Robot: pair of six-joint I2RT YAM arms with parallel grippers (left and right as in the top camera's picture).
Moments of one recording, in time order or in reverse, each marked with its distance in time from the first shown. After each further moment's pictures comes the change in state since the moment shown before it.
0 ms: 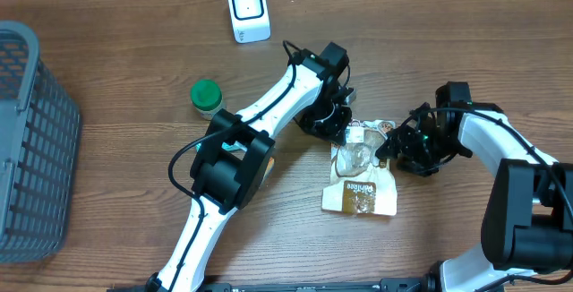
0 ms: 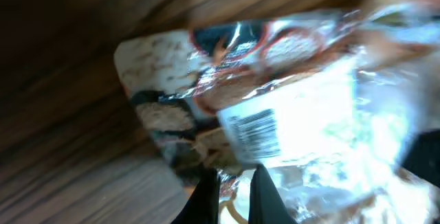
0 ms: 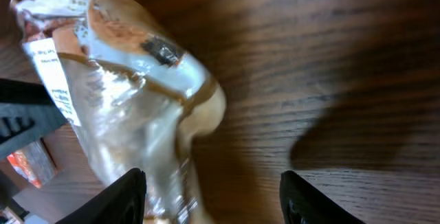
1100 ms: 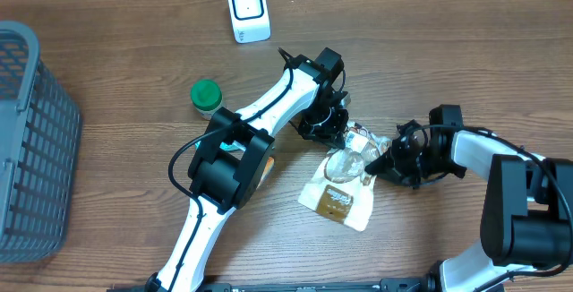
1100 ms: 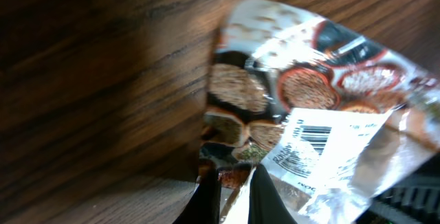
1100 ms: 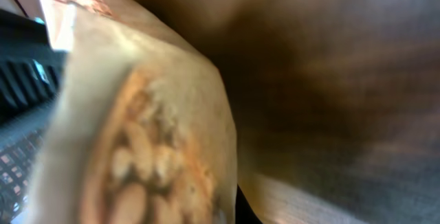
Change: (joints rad) left arm 0.008 -0.006 -0.065 0.053 0.046 -0.082; right arm 0.002 0.023 -0.159 0.205 -0.291 0.026
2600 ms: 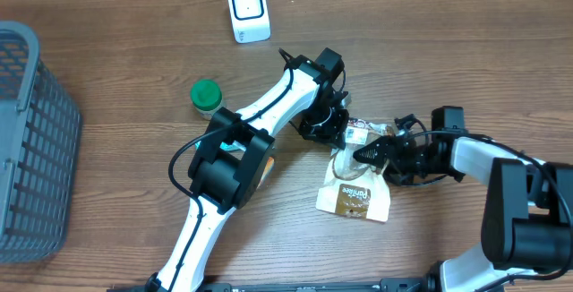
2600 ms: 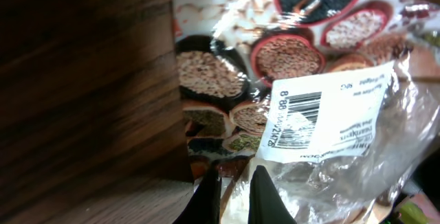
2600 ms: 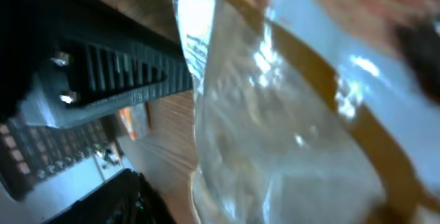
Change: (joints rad) left arm 0.000 0.000 -0.002 0.005 0.008 0.000; right arm 0.005 -0.019 -0.080 0.168 -0.144 -0.043
